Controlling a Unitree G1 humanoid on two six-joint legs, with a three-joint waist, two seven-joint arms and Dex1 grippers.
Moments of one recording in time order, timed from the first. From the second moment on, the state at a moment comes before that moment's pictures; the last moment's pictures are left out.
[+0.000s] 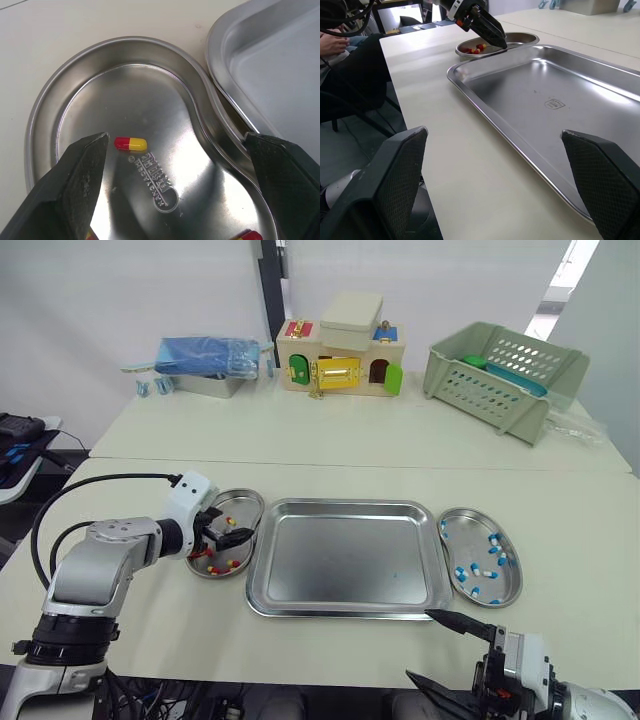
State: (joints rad) left arm -0.37 0.79 0.09 -0.07 -0.29 0.86 -0.79; right arm 0.60 -0.59 0.02 -0.54 0.41 -0.17 0.92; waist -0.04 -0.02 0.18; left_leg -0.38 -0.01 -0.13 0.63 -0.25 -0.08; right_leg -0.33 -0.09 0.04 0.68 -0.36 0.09
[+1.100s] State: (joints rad) left arm 0.08 1.24 0.58 0.42 -0.27 0.42 -1.20; right arm 0.23 -1.11 -0.48 0.06 0.54 0.36 1.20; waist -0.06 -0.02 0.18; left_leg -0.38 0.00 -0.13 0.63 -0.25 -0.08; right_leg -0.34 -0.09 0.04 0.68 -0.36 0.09
